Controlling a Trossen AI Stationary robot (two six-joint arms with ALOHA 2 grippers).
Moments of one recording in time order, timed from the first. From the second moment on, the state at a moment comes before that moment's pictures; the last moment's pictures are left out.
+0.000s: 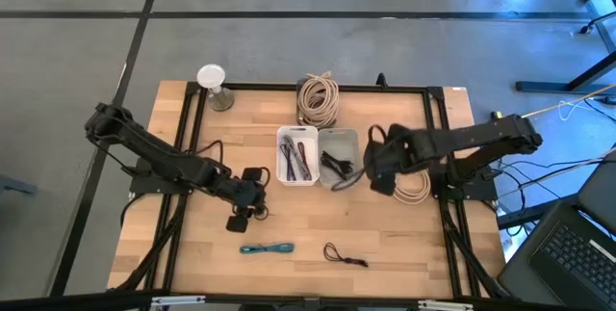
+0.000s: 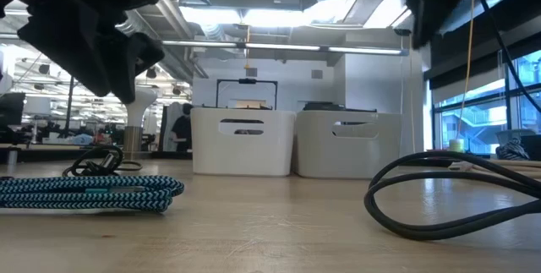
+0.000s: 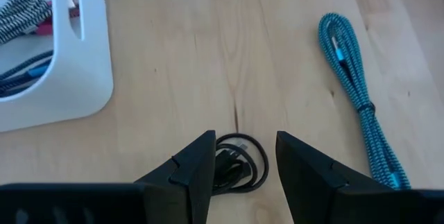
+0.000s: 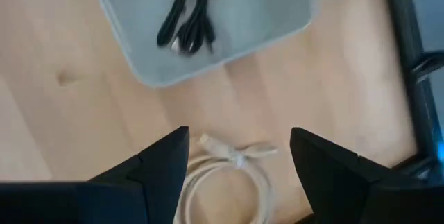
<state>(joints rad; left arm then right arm) -0.38 1.29 0.70 -0.37 -0.09 -0.22 0.24 1.44 1.34 -1.36 0.35 0.53</state>
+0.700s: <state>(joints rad) -0.39 1.30 0.70 -0.37 -0.16 -0.22 0.50 1.48 0.91 -0.34 -0.15 0.80</state>
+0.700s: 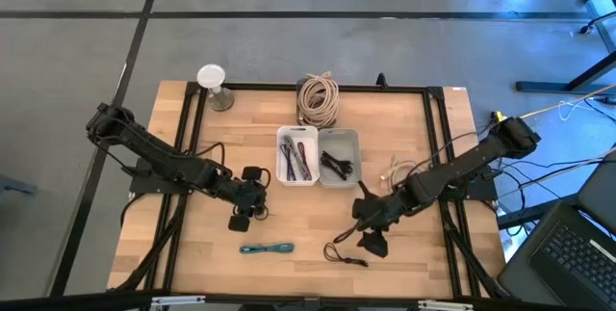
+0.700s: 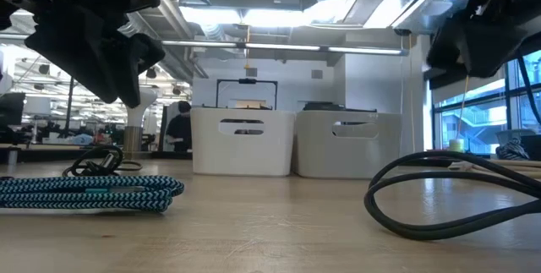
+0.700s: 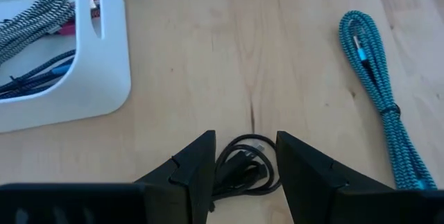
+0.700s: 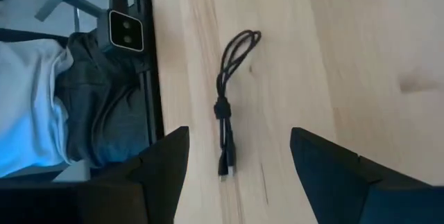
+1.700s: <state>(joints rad) -0.39 1.30 0.70 -0.41 -0.24 -0.17 0.52 1.82 1.00 -0.21 -0.36 0.83</state>
